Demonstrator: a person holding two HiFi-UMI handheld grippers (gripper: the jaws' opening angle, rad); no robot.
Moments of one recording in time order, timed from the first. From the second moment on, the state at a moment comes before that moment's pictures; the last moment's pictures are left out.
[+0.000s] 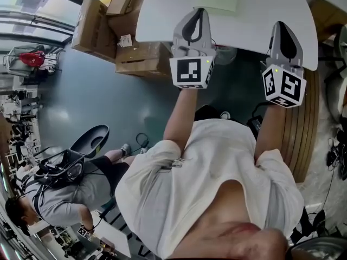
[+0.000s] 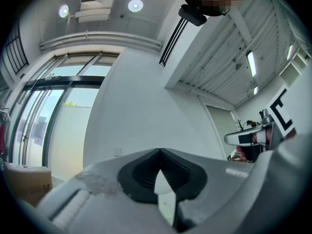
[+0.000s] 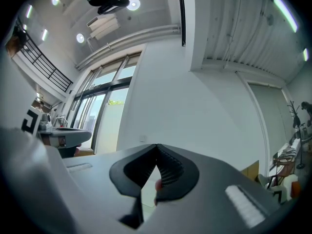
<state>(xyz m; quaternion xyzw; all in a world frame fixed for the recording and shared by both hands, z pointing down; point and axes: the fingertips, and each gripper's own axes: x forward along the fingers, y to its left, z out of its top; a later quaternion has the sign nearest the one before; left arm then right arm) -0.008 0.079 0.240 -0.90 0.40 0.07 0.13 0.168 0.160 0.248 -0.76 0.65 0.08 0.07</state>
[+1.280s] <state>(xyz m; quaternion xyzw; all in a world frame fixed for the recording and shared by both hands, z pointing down) 0.020 -0.180 0.264 -0.93 0.35 0.11 0.10 0.174 -0.099 0.254 -0.78 0.62 0.10 0.00</state>
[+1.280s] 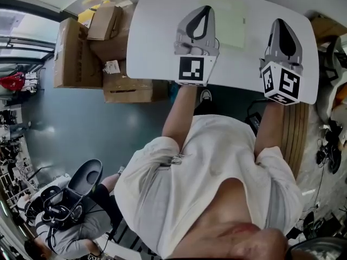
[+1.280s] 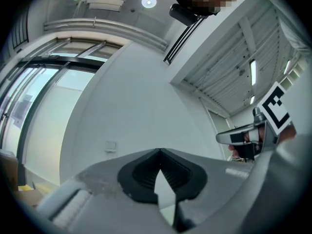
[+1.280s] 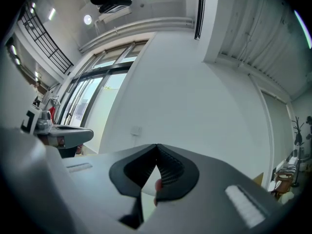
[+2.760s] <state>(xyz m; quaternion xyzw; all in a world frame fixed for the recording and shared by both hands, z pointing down) 0.121 -0.260 0.232 -0.92 0.35 0.10 0.14 0.272 -0.187 0.234 -0.77 0.63 0.10 0.05</state>
